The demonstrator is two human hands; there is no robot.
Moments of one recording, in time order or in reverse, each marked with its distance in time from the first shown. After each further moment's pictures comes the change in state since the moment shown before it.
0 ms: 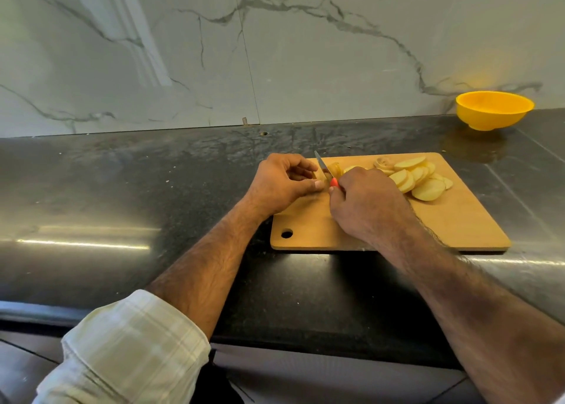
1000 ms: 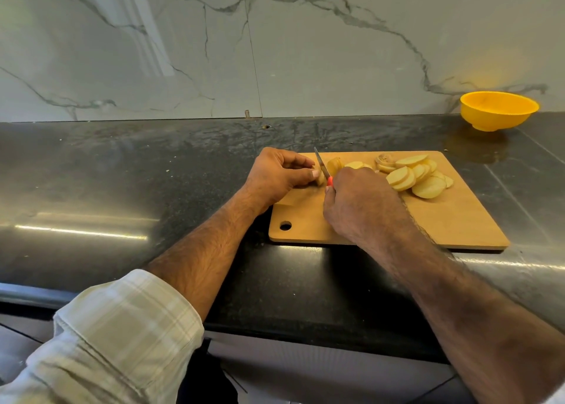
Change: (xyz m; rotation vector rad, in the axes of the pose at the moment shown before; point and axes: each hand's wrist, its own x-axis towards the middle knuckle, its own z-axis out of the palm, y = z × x) left_hand -0.005 0.001 0.000 -0.286 0.020 -0.149; right_hand -0.010 -0.019 -0.011 -0.086 -0.147 0.010
